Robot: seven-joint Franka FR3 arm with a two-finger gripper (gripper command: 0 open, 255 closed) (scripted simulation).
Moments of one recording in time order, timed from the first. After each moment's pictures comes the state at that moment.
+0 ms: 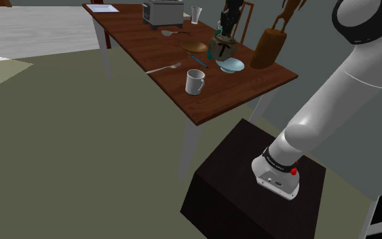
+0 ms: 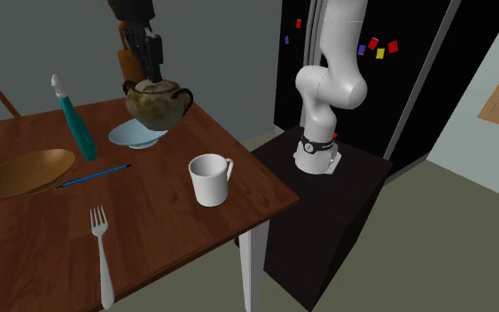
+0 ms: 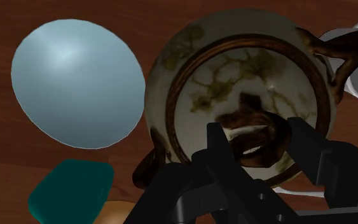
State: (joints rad) arm -0.16 -0.03 -0.22 -1.68 -0.04 1.63 -0.33
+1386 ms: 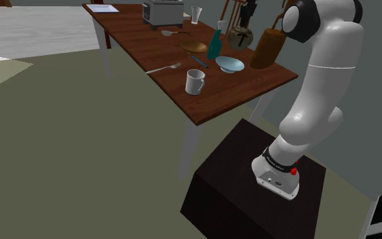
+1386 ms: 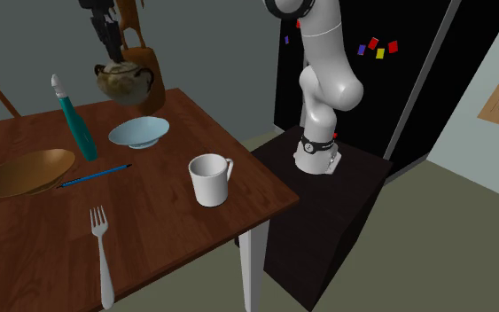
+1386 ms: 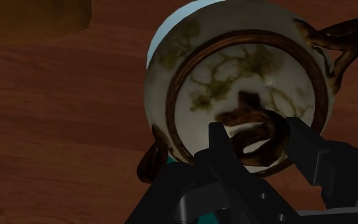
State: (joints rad) arm -0.41 0.38 -0.35 -1.11 0.09 1.47 -0.68
